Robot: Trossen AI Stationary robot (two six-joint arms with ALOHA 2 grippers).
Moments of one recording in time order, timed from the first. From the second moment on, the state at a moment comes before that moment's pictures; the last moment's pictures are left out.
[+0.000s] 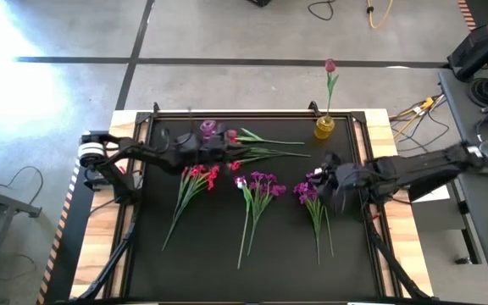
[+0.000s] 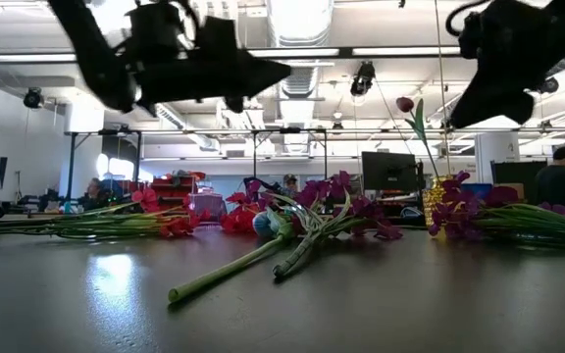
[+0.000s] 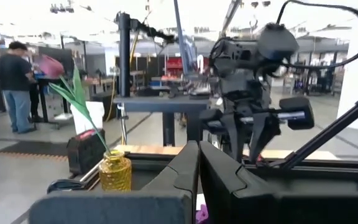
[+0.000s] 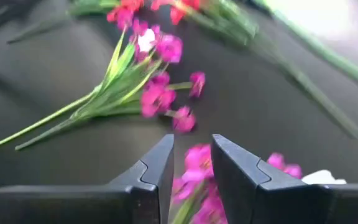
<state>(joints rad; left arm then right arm) 0.26 1.63 0.62 1.20 0.16 -0.02 0.17 0.82 0.57 -0.54 0.33 0.69</state>
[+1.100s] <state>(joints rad) 0.26 1.58 0.36 1.42 0.16 0.00 0.50 1.66 0.94 -0.97 0.16 1.76</state>
